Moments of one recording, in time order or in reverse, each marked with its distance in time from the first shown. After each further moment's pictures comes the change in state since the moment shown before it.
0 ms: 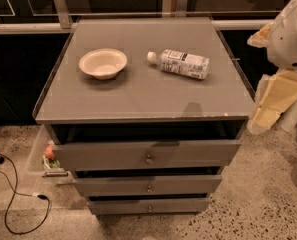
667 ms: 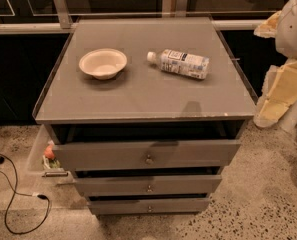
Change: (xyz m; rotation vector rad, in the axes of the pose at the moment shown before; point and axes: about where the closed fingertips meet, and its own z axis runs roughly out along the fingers) arm 0.001 -0.007 -0.016 0.030 0.010 -0.003
